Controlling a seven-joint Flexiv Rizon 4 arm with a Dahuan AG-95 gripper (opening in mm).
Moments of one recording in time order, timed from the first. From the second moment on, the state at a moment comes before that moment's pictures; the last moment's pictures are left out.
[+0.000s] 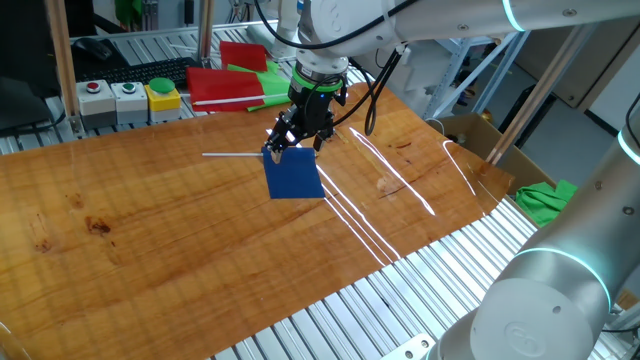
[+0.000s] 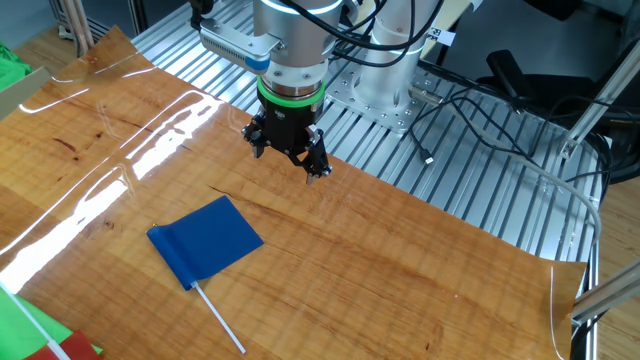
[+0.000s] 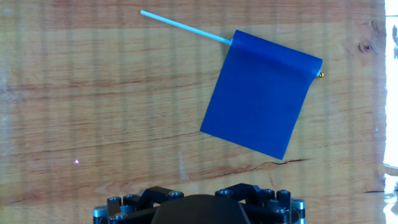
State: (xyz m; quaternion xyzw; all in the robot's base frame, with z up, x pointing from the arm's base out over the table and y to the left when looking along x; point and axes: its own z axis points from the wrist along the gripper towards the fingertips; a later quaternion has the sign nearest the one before) arm 0.500 0.000 0.170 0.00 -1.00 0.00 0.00
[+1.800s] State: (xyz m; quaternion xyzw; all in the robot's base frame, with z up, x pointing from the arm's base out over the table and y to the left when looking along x) arm 0.509 0.020 0.124 -0.20 -0.98 -0.02 0.01
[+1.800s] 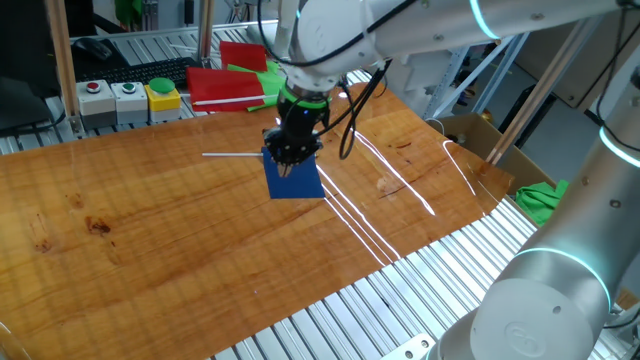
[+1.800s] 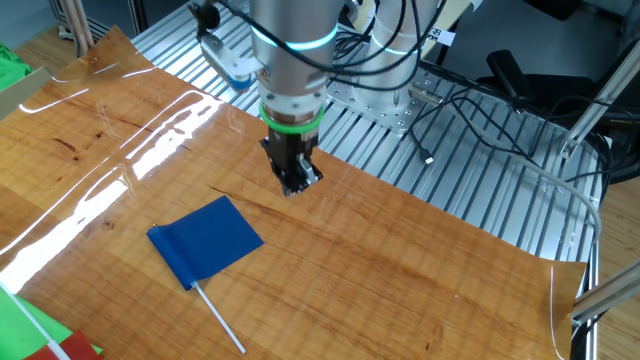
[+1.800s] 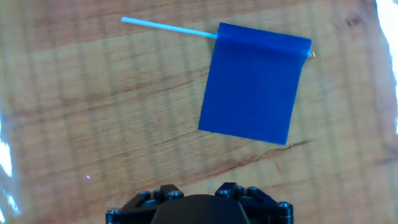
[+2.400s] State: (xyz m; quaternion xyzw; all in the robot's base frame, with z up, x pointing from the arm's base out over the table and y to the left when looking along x) arm 0.531 0.030 0.089 -0.28 -0.96 -0.02 0.01
